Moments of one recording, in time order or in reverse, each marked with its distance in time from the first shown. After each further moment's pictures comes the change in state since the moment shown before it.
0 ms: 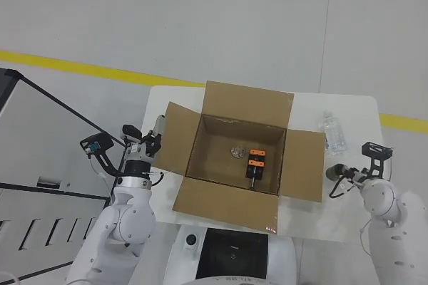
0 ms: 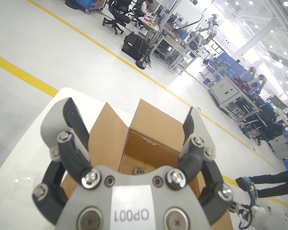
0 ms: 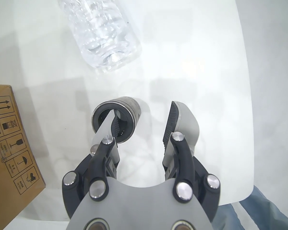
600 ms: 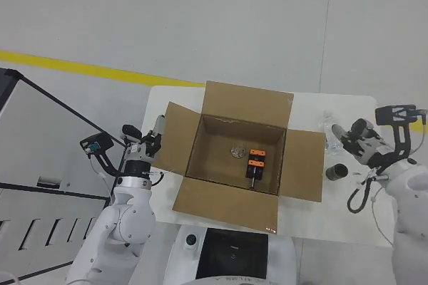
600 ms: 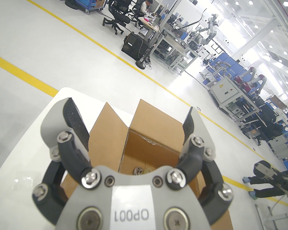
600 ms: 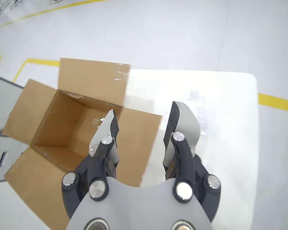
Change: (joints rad) left arm 0.000 0.000 0.000 0.000 0.000 0.000 0.000; right arm 0.023 0.021 -0.009 -0.500 0.312 -0.273 0.090
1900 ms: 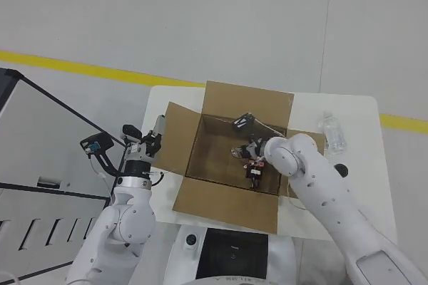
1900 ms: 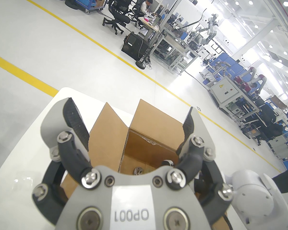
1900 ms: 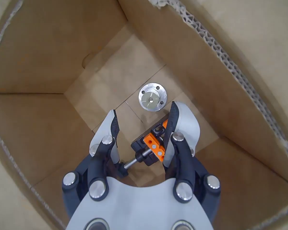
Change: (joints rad) left arm 0.000 0.000 0.000 0.000 0.000 0.000 0.000; right arm 0.601 -0.097 -0.857 0.851 -0.187 -0.025 -0.009
